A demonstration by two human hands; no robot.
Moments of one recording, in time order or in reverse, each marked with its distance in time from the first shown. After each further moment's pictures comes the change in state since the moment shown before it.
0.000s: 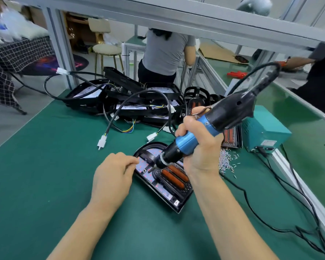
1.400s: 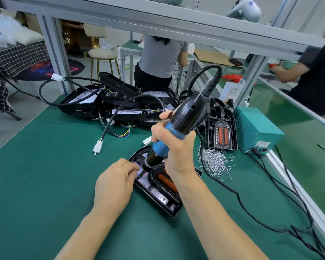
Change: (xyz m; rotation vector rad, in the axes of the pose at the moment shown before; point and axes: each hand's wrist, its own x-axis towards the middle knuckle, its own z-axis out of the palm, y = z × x) left_hand -0.002 -0.003 0.013 0.067 -0.045 -0.048; right_hand -0.003 0.021 0.017 -0.161 -0.175 0.047
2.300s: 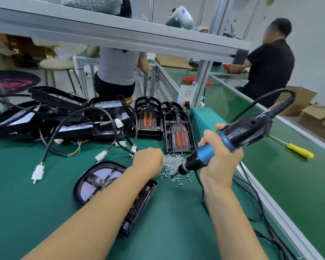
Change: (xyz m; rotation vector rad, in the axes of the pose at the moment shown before) left_hand 0.090 0.144 0.107 0.450 -0.521 0.386; right_hand 0.000 -0.061 -0.147 -0.052 0.683 -0.254
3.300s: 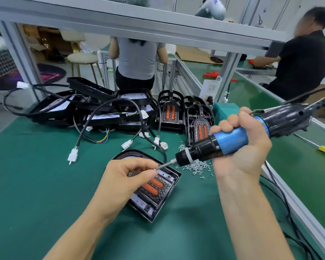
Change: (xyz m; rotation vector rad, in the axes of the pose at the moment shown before) left_hand -0.148 -0.055 -0.018 -1.416 0.326 -0.022; right_hand -0.029 -0.037 0.038 0.506 -0.165 0.343
